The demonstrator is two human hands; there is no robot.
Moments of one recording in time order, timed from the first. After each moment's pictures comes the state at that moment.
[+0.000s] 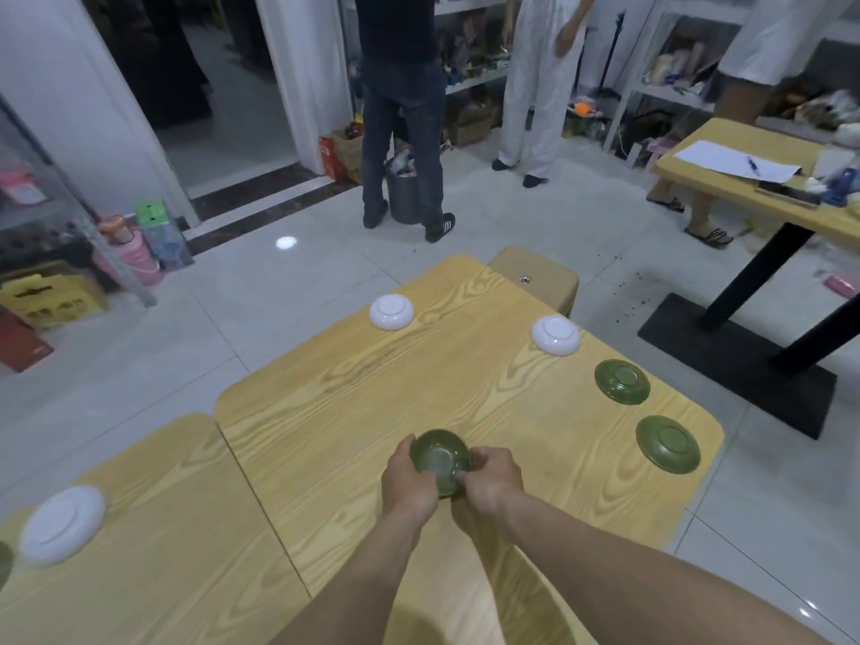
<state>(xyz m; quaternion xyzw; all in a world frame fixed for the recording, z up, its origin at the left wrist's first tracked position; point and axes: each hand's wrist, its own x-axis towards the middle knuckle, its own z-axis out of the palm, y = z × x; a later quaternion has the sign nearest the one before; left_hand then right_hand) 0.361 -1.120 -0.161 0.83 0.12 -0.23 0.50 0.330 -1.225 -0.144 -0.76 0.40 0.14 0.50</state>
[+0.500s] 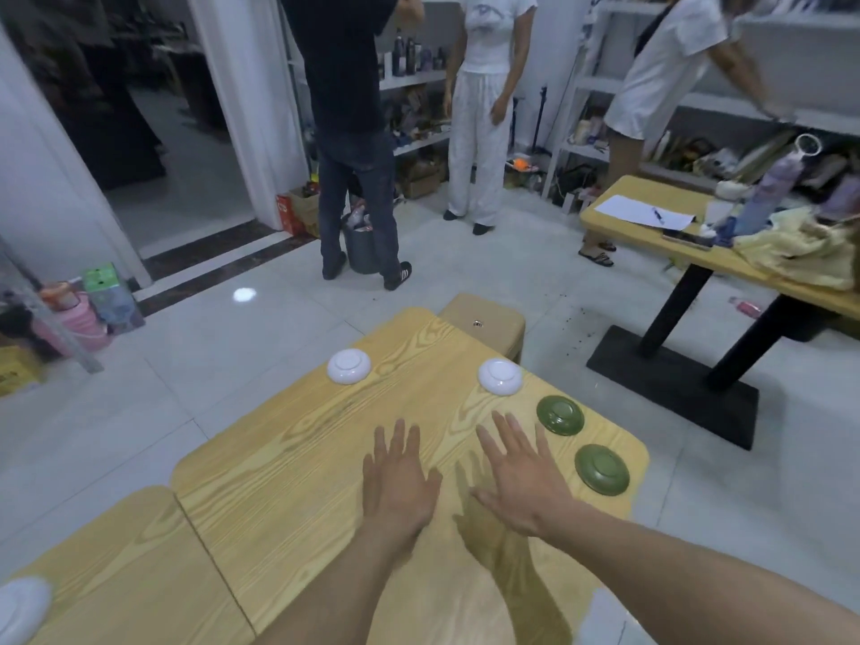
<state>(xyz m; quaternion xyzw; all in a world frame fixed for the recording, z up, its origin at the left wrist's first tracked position) 0.376 -1.157 -0.094 0.96 -0.20 -0.14 0.16 0.297 -1.322 -0.079 -0.99 0.09 0.12 0.01</state>
